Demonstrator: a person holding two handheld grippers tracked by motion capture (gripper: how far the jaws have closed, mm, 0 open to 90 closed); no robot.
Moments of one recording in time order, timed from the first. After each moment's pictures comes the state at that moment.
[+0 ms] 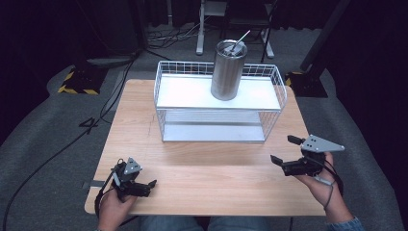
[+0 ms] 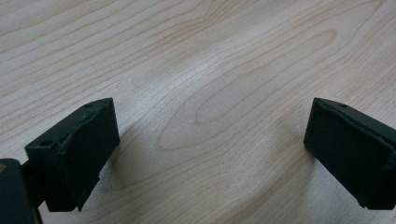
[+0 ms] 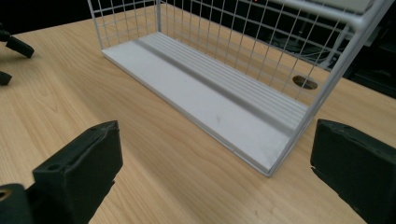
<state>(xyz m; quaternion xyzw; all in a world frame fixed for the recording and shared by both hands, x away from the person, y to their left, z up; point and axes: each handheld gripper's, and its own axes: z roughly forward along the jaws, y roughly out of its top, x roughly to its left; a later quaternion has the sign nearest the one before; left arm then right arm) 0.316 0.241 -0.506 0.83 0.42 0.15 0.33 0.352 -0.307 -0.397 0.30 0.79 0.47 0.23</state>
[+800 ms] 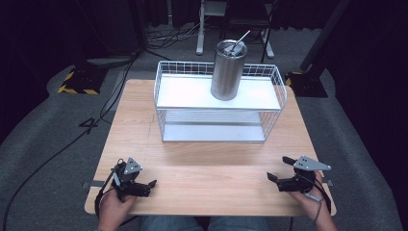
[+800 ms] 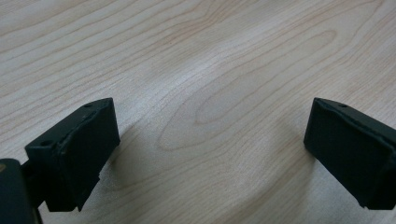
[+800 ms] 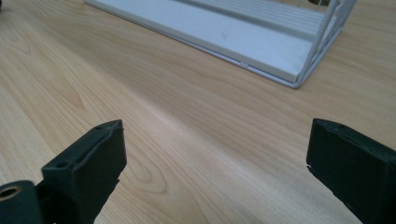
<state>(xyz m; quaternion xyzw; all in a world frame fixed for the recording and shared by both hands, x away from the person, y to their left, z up) 0.316 0.241 -0.506 0.83 0.42 0.15 0.33 0.338 -0.321 -0.487 0.36 0.79 0.46 0.19</state>
